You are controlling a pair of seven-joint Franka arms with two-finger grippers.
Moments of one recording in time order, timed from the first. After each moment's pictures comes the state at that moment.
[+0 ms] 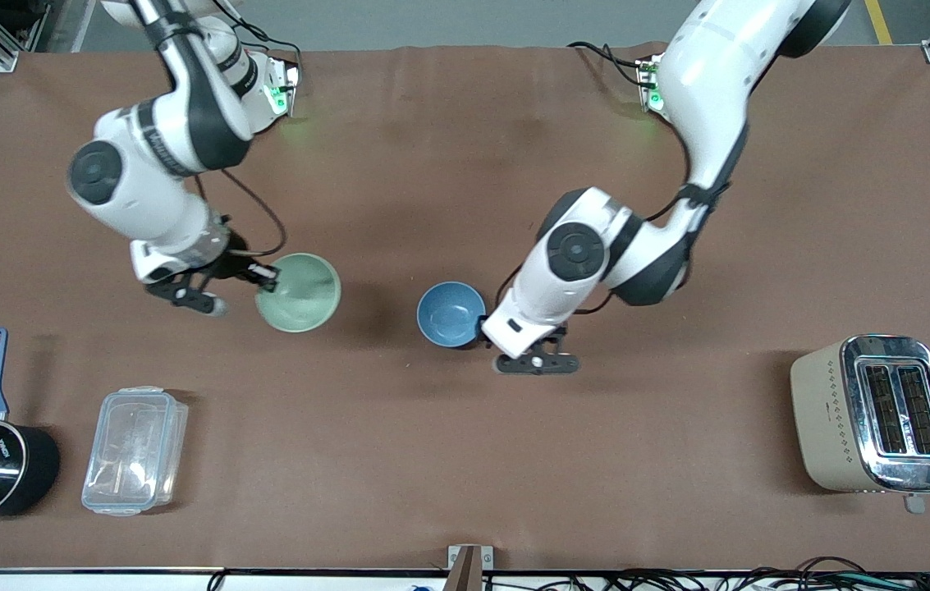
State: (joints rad) left arm -0.41 0.67 -0.23 -1.32 0.06 2.11 -0.65; right arm 0.35 0.11 0.01 -2.04 0.19 2.21 0.64
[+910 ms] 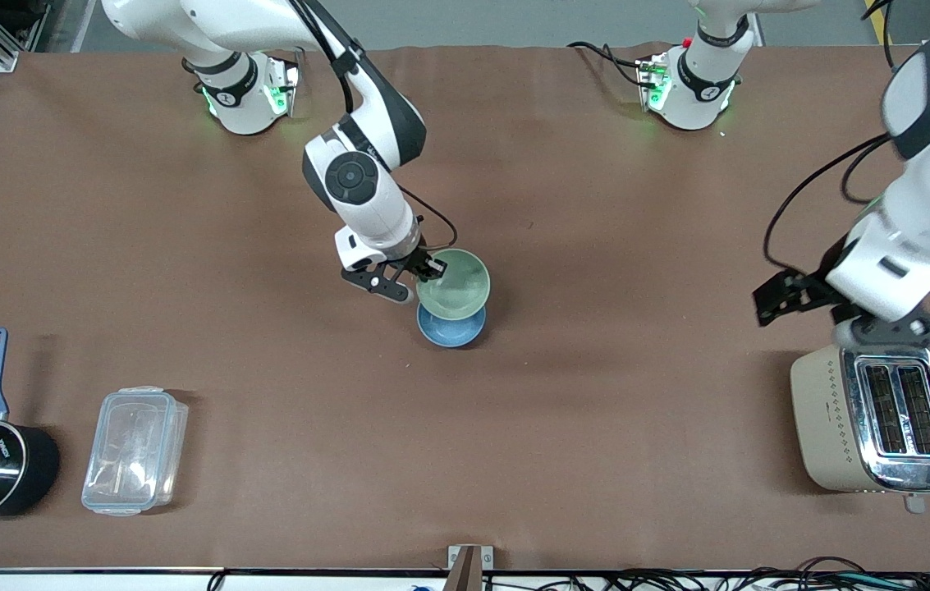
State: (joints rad) left arm 0.00 0.26 -0.22 -1.31 0.09 1.66 -0.19; right arm 0.70 0.45 0.00 -1.86 0.19 2.41 1.01
